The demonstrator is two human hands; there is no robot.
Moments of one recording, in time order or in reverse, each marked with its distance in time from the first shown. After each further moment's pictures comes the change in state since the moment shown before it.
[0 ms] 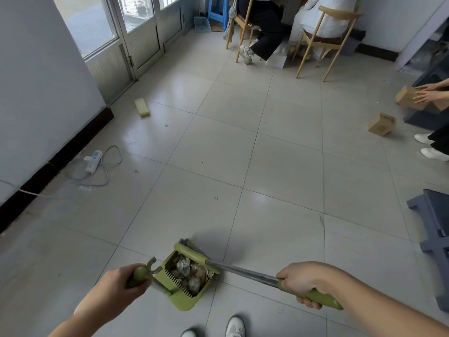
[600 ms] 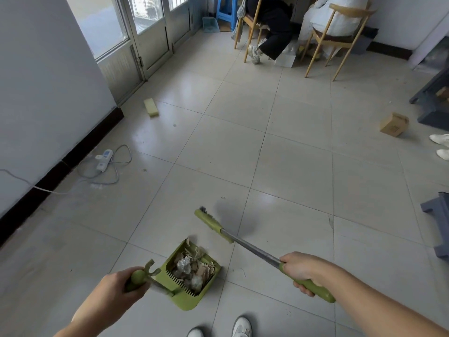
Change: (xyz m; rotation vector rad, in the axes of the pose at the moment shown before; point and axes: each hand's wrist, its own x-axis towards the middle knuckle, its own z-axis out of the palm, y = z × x) left_hand -0.018 -0.007 -0.011 -0.003 0.030 -0.020; right_hand 0.022 -0.012 -0.001 0.330 0.187 -0.016
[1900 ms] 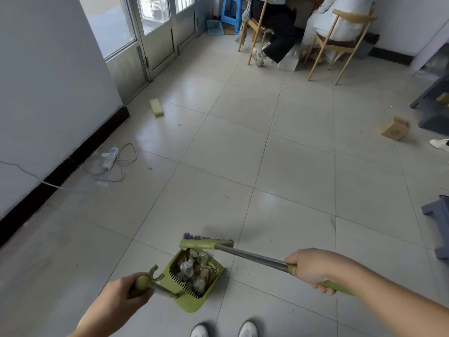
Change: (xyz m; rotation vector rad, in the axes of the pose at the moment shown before) left_hand -0.026 -0.032 0.001 -0.058 -0.014 -0.041; right_hand -0.059 -0.024 0.009 -0.512 -0.001 -0.064
